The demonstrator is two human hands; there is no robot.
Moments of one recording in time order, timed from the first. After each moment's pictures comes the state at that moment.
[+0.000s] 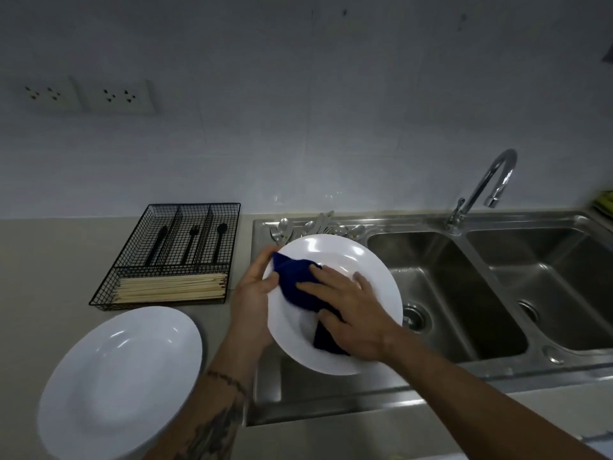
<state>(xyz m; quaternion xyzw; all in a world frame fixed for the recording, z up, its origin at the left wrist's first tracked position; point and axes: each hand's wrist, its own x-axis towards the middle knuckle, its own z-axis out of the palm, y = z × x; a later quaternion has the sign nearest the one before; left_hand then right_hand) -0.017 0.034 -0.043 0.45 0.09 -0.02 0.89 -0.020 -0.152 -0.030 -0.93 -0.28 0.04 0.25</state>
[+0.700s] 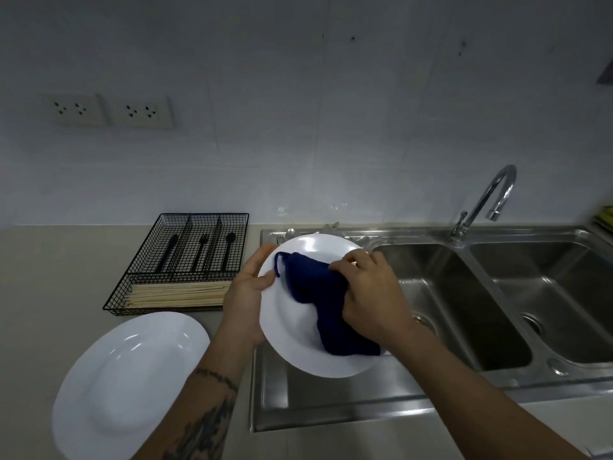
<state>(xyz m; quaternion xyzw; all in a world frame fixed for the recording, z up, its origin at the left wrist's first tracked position) -0.022 0.058 -0.019 0.46 0.10 -0.02 0.88 -0.017 -0.144 0.011 -0.95 -0.21 -0.16 0.16</state>
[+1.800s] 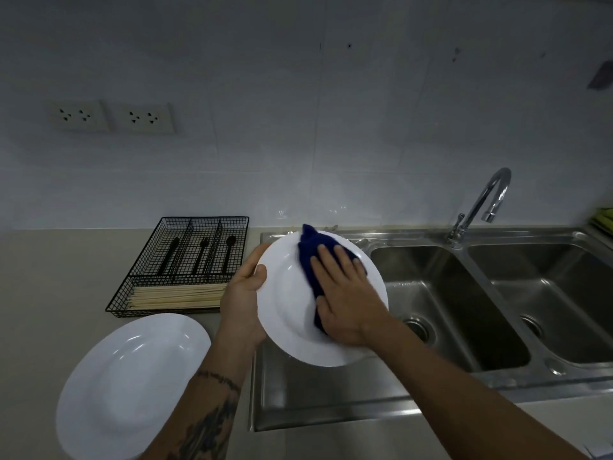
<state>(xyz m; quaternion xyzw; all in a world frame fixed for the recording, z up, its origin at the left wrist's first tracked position) -0.023 0.058 -0.019 0.44 0.06 0.01 0.90 -0.005 -0.128 -0.019 -0.97 -0.25 -0.05 0.05</state>
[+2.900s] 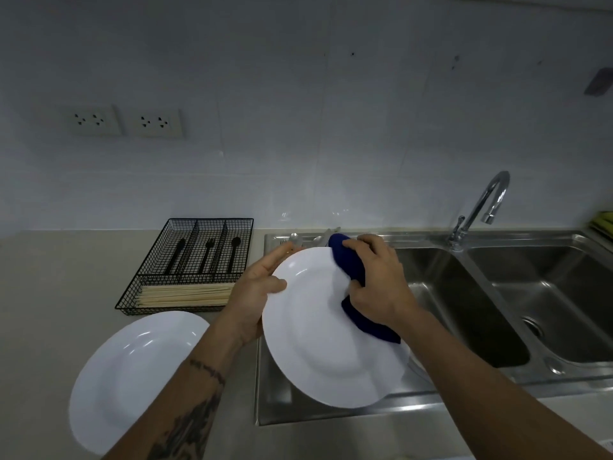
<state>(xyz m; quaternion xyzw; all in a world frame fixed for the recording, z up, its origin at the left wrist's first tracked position) -0.040 0.065 0.008 0.54 -0.03 -0.08 0.84 -0.003 -0.156 0.010 -0.95 -0.14 -0.12 0.24</state>
